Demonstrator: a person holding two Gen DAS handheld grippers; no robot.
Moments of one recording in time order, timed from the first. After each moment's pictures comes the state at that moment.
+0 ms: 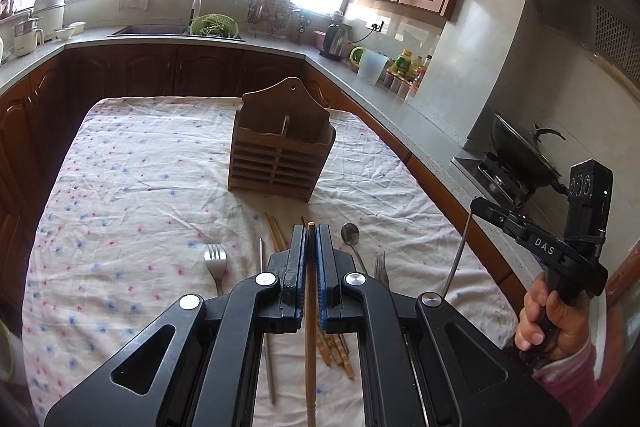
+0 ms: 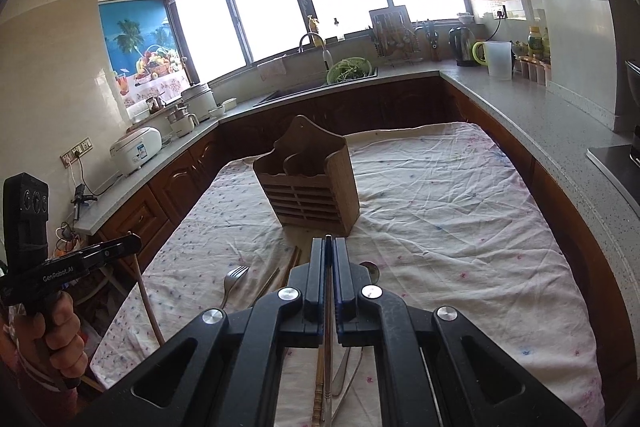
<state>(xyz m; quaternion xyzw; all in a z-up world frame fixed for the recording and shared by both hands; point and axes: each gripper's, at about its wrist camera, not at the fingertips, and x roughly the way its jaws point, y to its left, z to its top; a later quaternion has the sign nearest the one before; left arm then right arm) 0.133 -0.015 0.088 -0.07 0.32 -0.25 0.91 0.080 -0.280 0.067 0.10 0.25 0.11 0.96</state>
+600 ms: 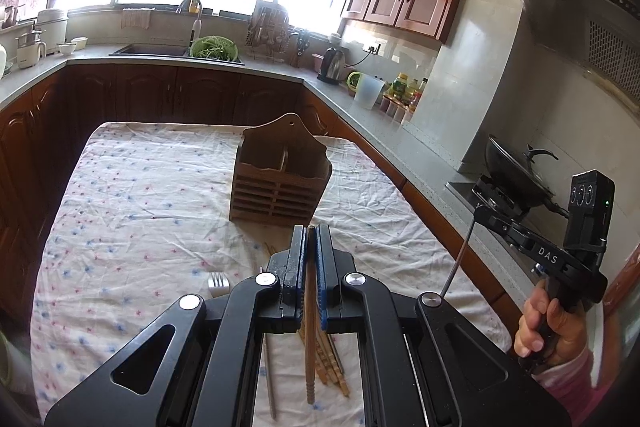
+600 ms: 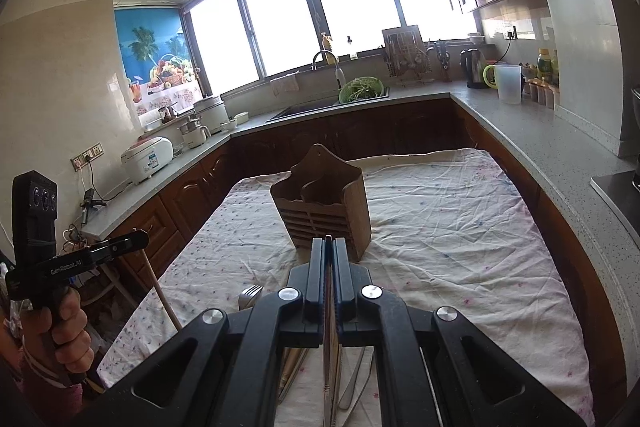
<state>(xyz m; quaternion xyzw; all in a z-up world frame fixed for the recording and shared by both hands) 0.132 -0.005 0.116 -0.09 0.28 -0.25 0.92 0.072 -0.276 0.095 0.09 0.21 0.13 0.96</state>
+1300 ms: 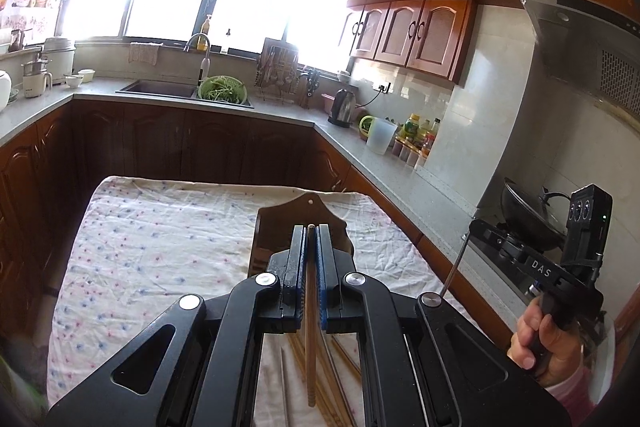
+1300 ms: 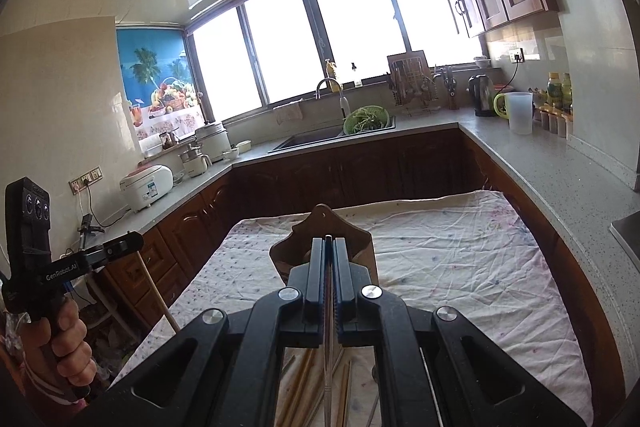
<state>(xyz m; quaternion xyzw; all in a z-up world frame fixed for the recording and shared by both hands) 0.201 0.001 0.161 -0.09 0.22 -0.23 0.94 0.141 -0.269 0.132 0.10 0.16 0.13 0.97</state>
